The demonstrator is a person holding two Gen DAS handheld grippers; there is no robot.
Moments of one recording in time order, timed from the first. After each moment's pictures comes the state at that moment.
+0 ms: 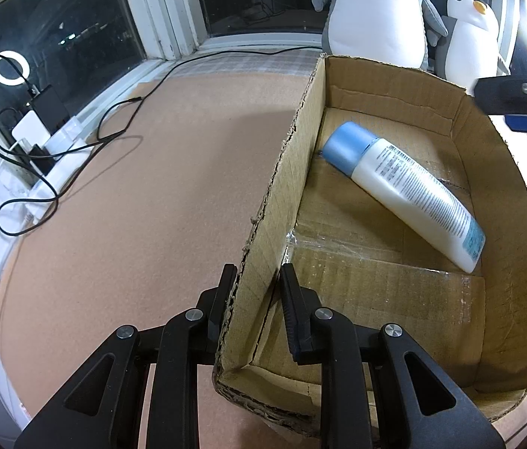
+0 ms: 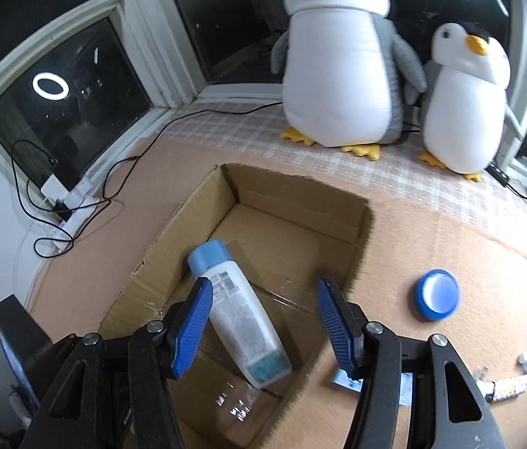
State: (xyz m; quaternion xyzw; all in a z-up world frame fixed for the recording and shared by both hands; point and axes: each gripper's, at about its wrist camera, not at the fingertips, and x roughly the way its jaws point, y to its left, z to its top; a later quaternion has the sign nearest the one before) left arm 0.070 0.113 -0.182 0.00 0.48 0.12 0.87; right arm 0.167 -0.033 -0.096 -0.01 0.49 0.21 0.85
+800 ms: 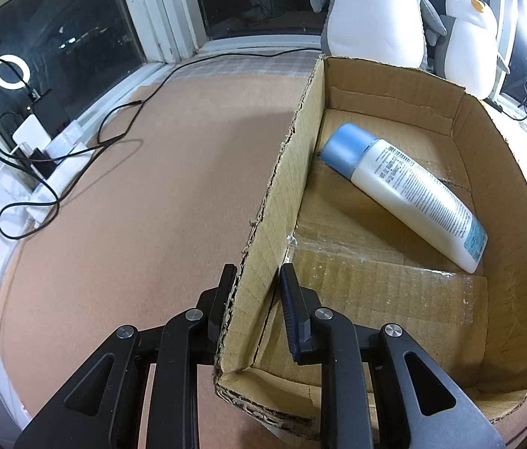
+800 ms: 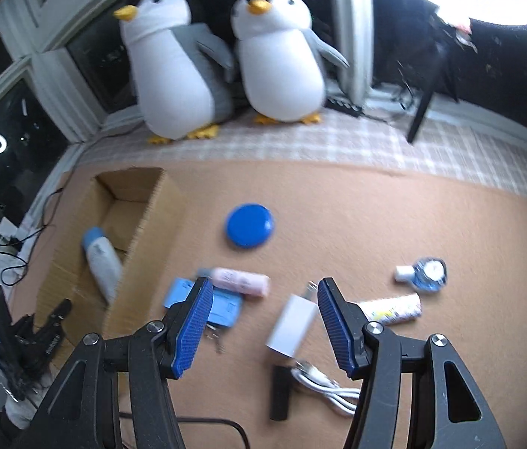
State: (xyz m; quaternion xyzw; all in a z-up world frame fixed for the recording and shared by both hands) left arm 0.069 0.112 -0.181 0.00 0.47 0.12 0.87; right arm 0.138 -0.202 -0.096 0.05 0.52 0.08 0.85
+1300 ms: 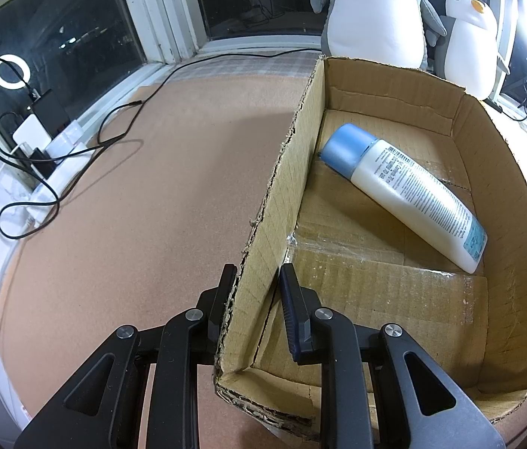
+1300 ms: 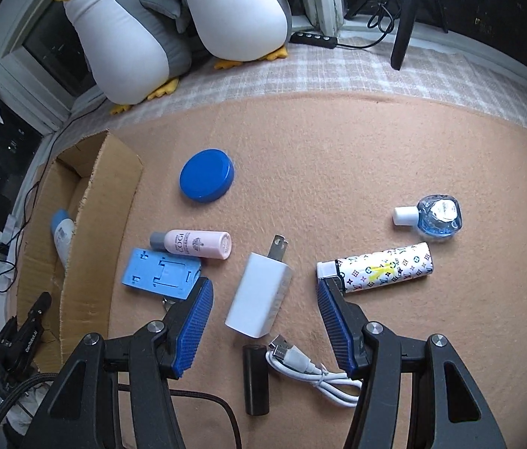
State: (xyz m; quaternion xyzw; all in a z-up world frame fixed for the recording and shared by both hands) left arm 0.069 0.112 -0.182 0.00 0.47 0.12 0.87; right arm 0.150 -0.224 -0.146 0.09 0.58 0.06 0.81
